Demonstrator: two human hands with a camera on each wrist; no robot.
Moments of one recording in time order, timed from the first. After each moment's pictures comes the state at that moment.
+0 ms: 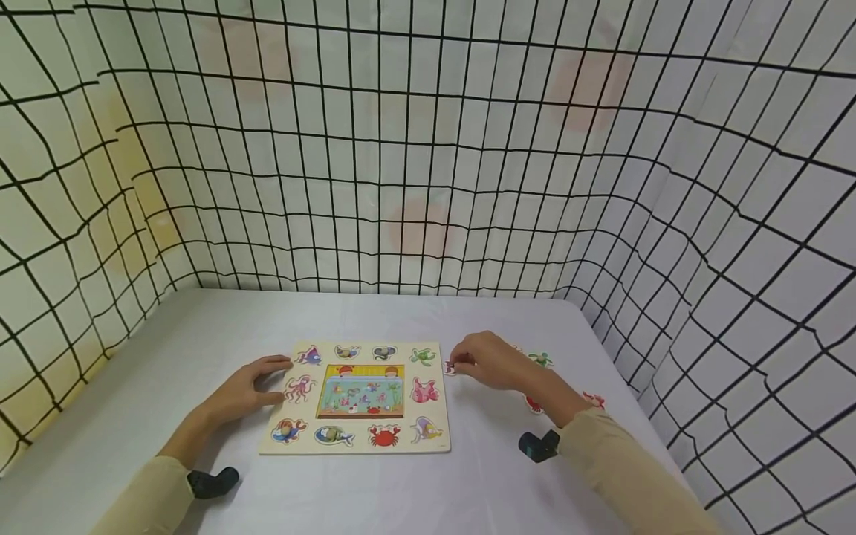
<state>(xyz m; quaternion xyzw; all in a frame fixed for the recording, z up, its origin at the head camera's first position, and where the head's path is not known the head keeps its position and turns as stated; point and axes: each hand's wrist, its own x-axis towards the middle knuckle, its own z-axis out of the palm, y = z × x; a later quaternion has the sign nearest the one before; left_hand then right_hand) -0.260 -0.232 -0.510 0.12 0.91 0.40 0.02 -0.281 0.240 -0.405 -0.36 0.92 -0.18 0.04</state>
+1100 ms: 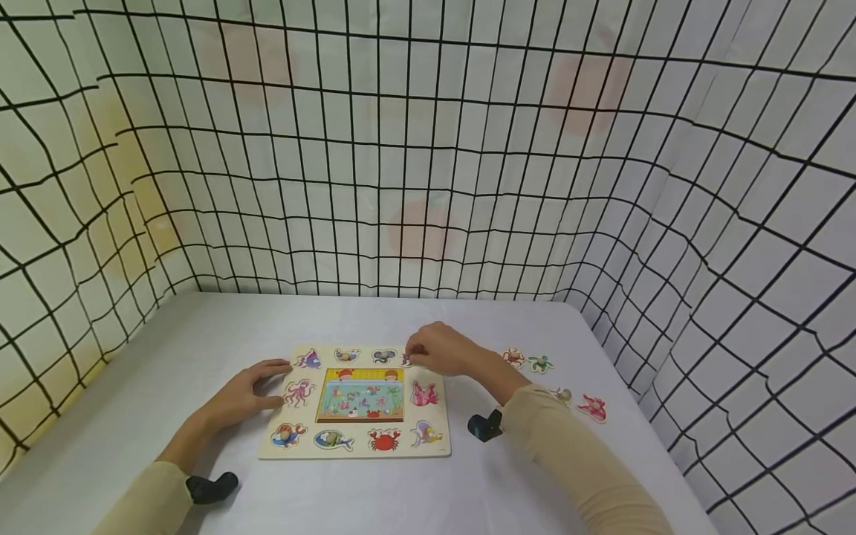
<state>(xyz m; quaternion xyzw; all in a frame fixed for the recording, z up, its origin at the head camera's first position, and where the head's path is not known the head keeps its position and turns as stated) -0.259 -0.230 -0.508 0.11 0.91 0.39 0.03 -0.314 0.166 -0.406 -0.39 0.91 -0.15 0.05</state>
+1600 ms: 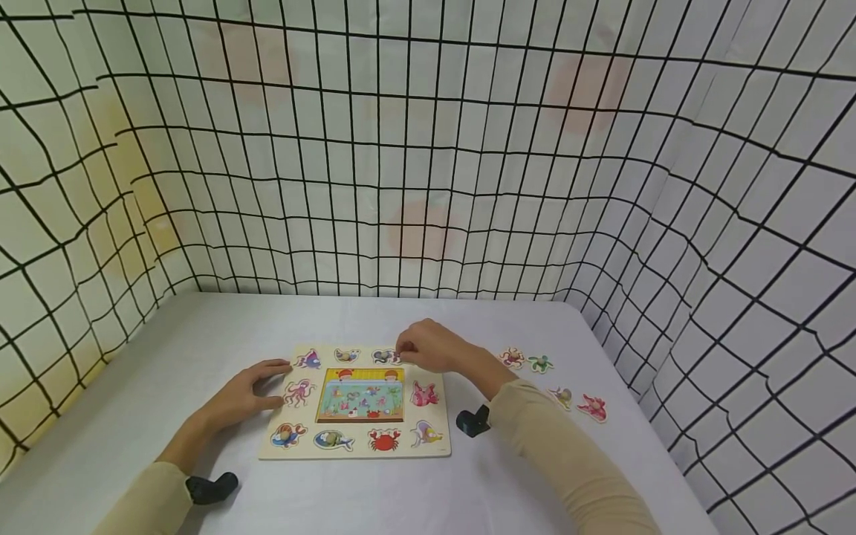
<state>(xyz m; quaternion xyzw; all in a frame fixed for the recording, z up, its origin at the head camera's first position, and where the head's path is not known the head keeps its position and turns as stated) -0.258 -0.229 -0.509 0.11 0.91 0.39 0.02 -0.320 0.149 -0.408 -0.39 0.91 -0.14 0.04</state>
